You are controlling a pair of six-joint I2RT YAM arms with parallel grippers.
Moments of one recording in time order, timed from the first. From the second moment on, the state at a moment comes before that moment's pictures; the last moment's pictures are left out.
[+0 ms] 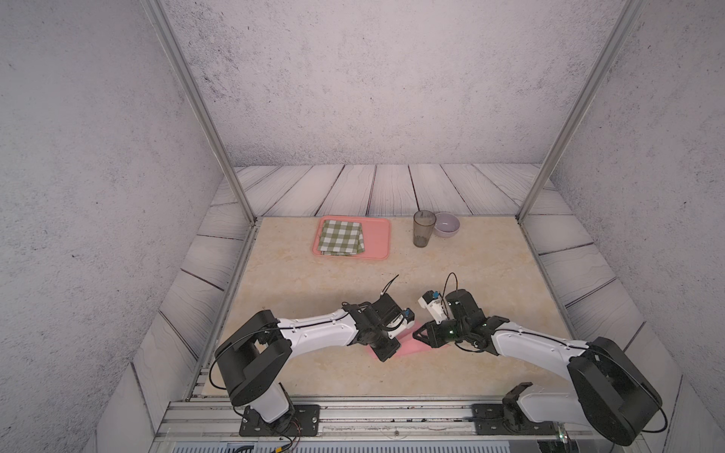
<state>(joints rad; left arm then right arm) -0.97 1.60 0.90 -0.45 0.23 -0.02 0.58 1.30 0.49 -0.08 -0.55 0.31</state>
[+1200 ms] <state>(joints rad) -0.82 1.33 0.70 -0.27 0.05 -0.25 0.59 1.26 0.49 -0.13 -0.44 0.38</state>
